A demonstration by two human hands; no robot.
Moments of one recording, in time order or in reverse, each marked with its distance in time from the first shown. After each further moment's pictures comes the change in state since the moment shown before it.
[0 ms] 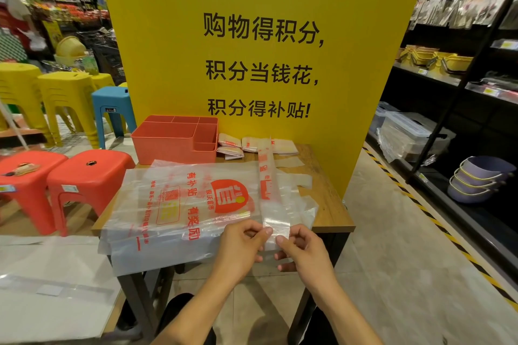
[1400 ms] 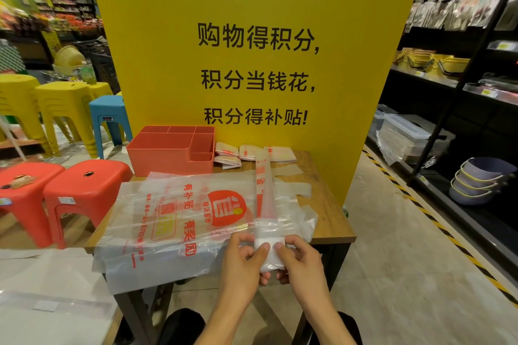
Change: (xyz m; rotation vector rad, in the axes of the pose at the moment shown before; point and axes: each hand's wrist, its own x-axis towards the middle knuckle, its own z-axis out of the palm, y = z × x) left_hand -0.004 -0.005 0.021 -0.220 0.146 -0.099; right_hand 0.003 0.001 0.013 -0.060 0.115 -0.049
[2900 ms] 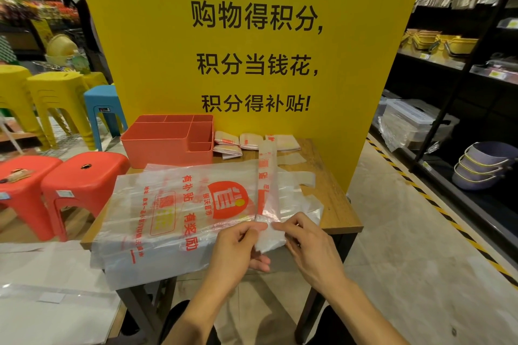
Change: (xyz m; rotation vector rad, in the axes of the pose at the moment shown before) left_hand 0.024 0.006 -0.027 0.003 -0.189 -0.037; right_hand 0.043 0.021 -0.025 -0.855 -0.066 -0.634
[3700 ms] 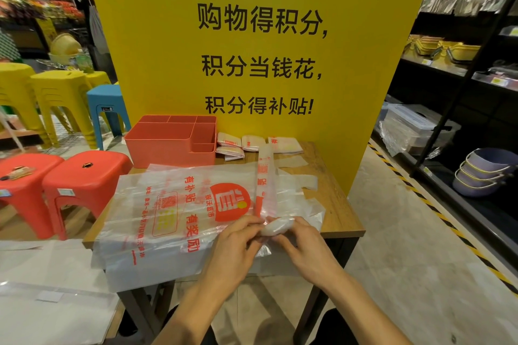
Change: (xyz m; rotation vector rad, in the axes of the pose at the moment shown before) left_hand 0.023 -0.022 -0.018 0.756 0.007 0.642; right_hand 0.016 -0.013 -0.003 0.283 -0.174 0.105
